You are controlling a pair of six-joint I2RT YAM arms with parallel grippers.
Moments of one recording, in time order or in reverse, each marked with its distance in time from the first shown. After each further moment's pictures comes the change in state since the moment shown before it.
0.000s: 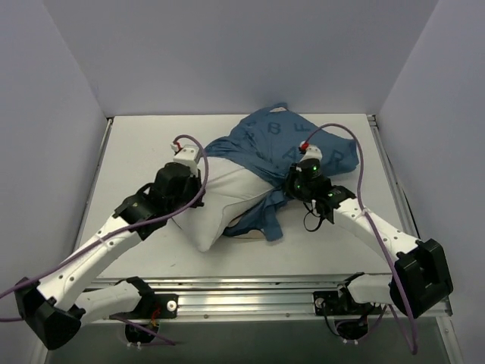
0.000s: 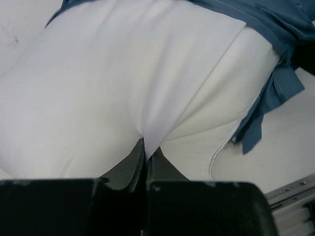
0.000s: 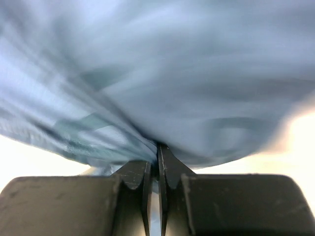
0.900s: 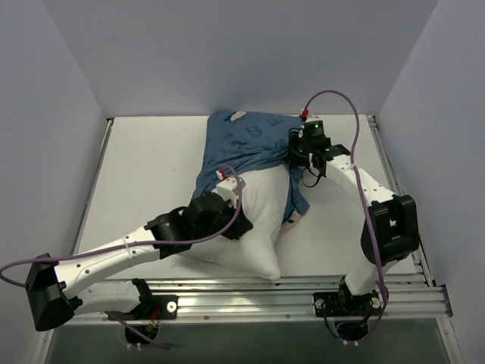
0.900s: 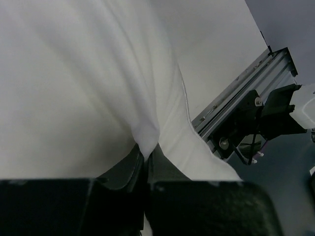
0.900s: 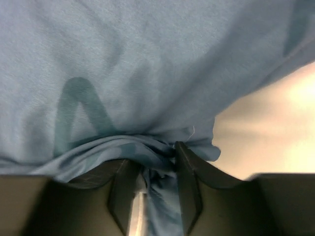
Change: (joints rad) left arm -0.288 -0.026 -0.161 0.232 0.246 -0.244; right arm -0.254 0.348 0.434 -0.174 -0.122 -0.138
